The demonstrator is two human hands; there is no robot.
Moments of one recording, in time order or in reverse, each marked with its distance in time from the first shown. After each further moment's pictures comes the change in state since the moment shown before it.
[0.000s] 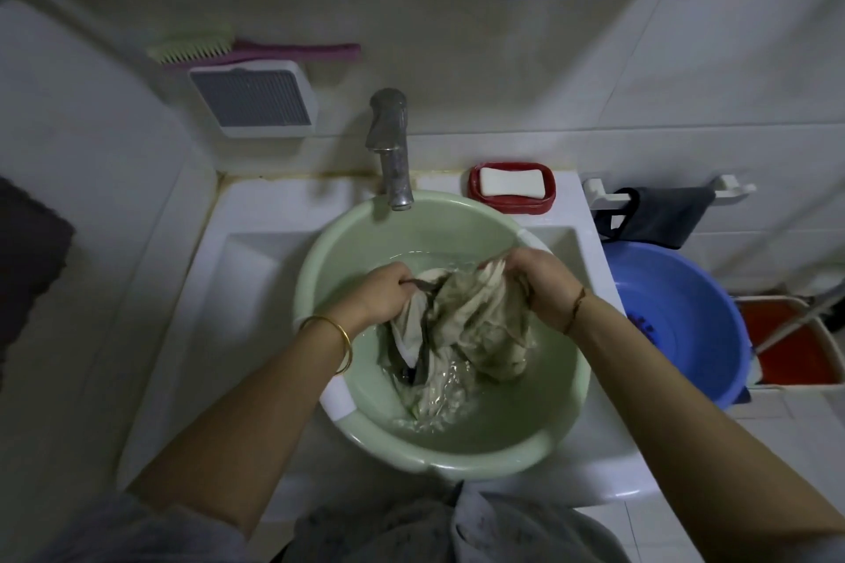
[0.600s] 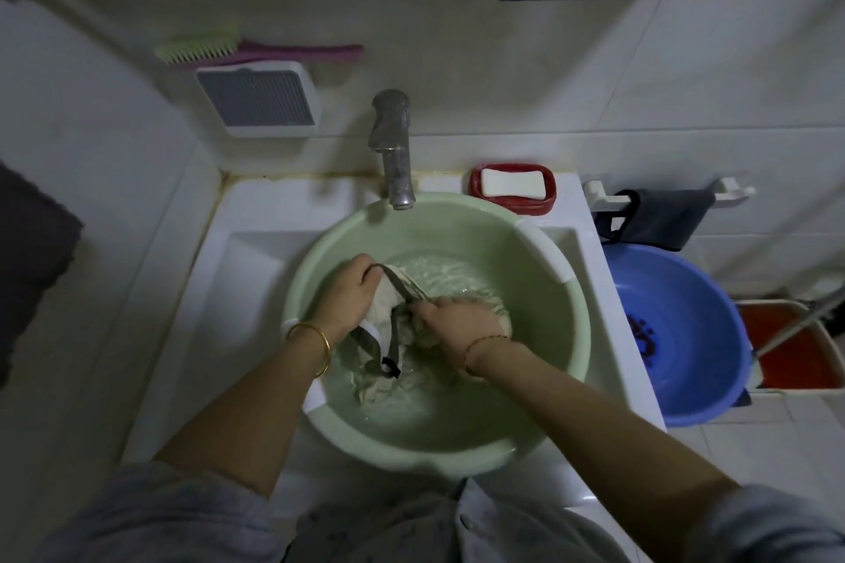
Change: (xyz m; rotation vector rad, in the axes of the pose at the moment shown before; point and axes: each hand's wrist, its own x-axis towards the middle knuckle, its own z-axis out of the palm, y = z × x) left_hand -0.011 -0.033 -0.008 -0.202 0.299 0.065; right_hand 0.005 0.051 0.064 -1.619 -0.236 -0.443
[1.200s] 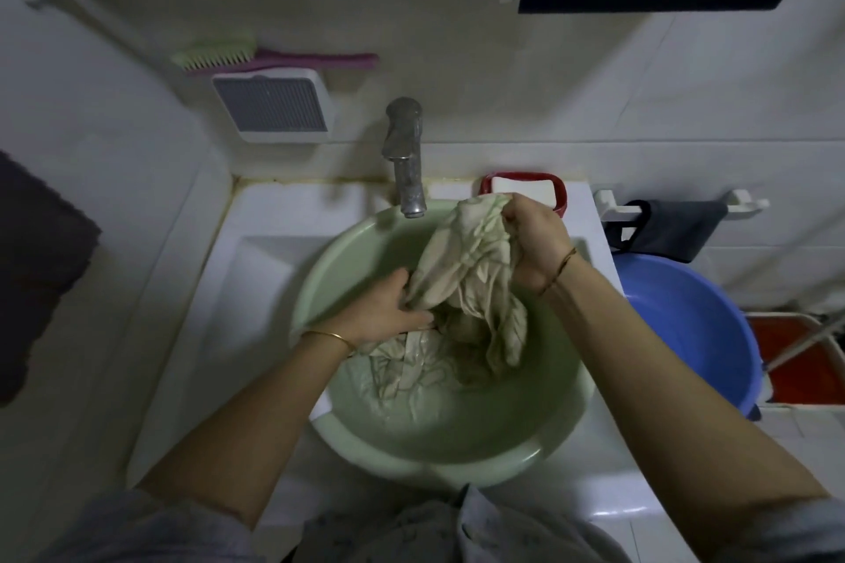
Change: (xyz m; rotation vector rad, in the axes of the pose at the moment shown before) left_hand -0.010 0.028 0.000 -0.017 -0.406 0.039; right_hand 0.003 0.042 -0.101 1.972 0.389 0.379
